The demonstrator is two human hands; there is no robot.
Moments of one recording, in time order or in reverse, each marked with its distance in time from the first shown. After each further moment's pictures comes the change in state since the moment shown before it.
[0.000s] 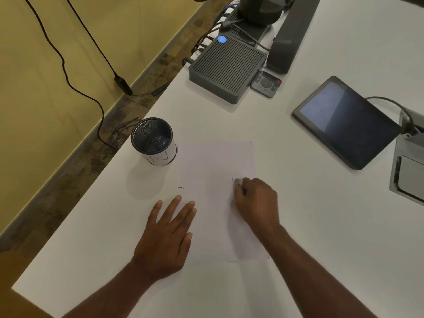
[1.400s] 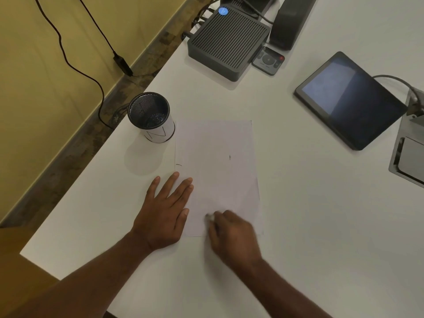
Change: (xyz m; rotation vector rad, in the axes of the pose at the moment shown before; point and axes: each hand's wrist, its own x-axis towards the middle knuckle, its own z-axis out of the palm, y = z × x) left_hand -0.001 -0.001 0.002 0.044 0.026 0.018; right_hand -0.123 -0.009 0.014 0.085 -0.157 -0.249
